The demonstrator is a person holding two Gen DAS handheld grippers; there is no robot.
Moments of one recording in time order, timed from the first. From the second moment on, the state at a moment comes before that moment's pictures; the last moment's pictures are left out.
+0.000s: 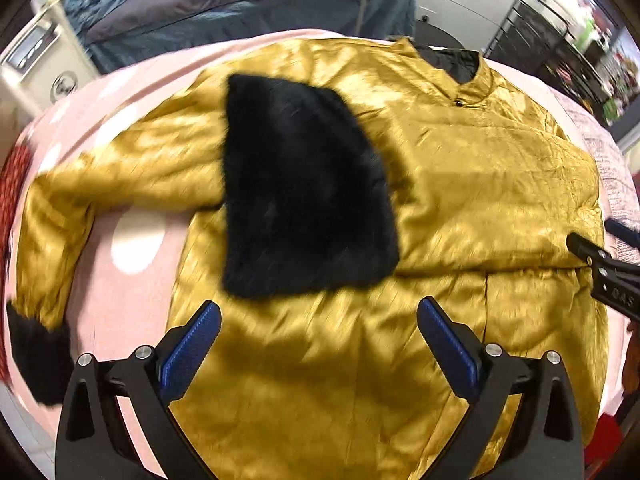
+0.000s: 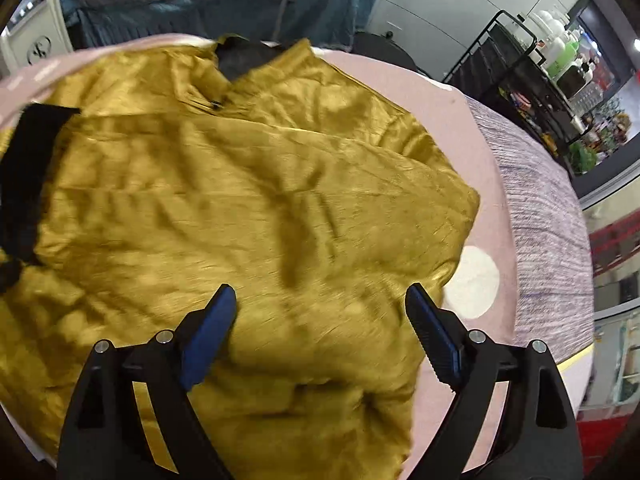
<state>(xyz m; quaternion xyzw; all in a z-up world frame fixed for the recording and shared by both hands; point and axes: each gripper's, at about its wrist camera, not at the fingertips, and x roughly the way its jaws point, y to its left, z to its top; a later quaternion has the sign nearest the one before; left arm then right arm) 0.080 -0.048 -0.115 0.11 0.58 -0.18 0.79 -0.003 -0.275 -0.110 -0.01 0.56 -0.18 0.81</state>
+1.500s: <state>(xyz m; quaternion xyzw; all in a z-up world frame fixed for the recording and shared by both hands) 0.134 0.353 -0.100 -0.06 0.54 0.16 0.82 -0.072 -0.153 -0.109 0.03 0.63 -0.08 0.77</state>
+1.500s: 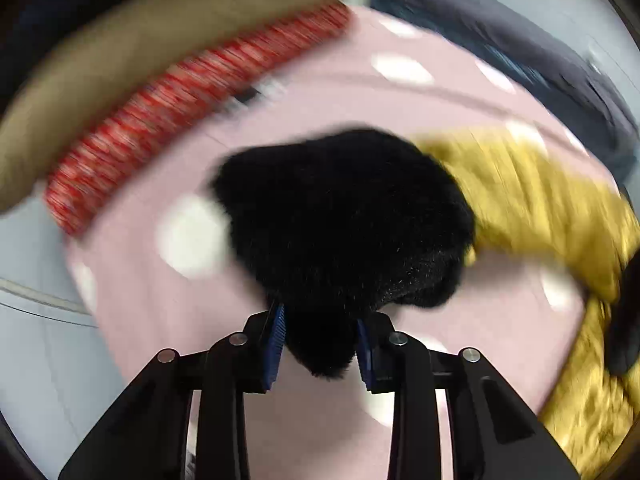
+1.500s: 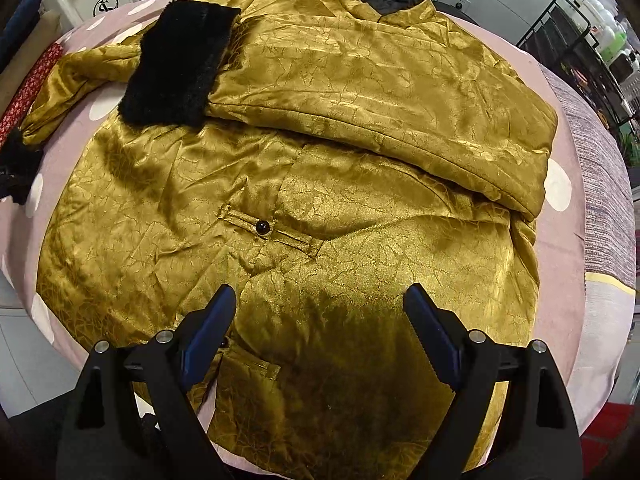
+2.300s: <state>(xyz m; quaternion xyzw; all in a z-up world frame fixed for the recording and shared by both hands) 0.112 0.396 -0.145 -0.44 0.49 0.14 0.74 -0.056 -0.131 -0.119 0.02 0.65 -0.06 0.76</state>
